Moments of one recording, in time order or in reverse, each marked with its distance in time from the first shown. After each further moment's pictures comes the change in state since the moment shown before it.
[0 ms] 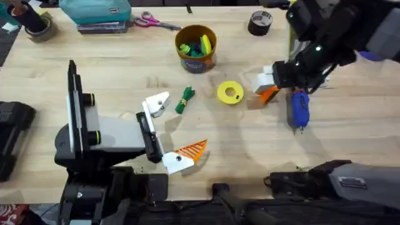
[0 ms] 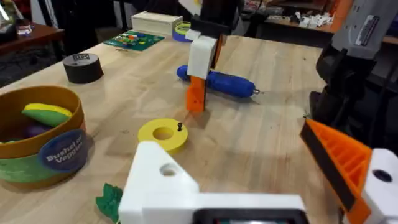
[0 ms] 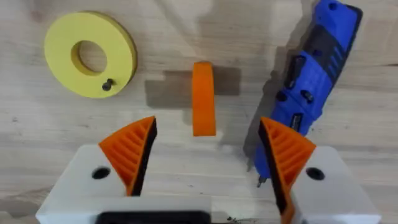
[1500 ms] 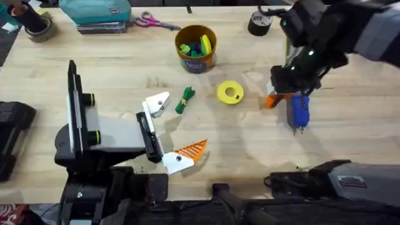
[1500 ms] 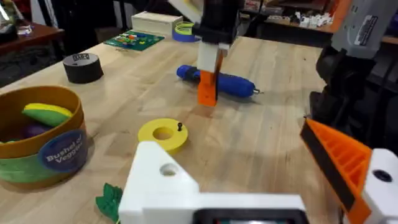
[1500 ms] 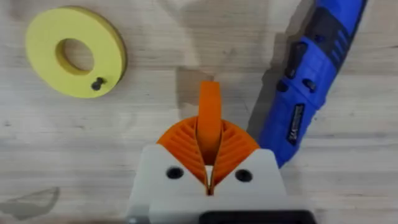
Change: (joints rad) left arm 0.000 0.000 0.000 0.000 0.000 0.000; right arm 0.000 0.033 -0.019 -0.008 0.006 0.032
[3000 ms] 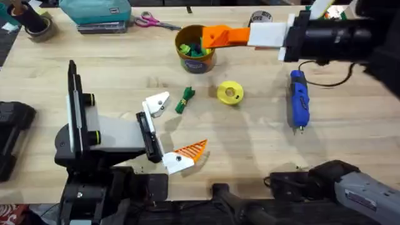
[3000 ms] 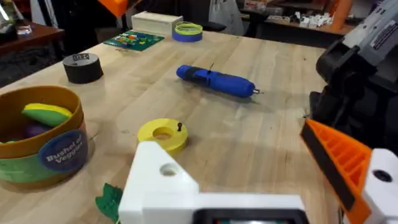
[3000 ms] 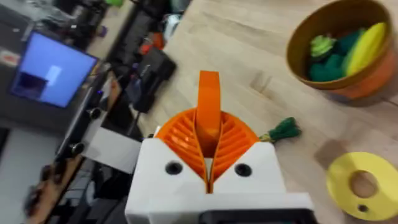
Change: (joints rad) left arm 0.000 0.000 0.000 0.000 0.000 0.000; right arm 0.000 -0.412 -0.199 0.858 -0.875 0.186
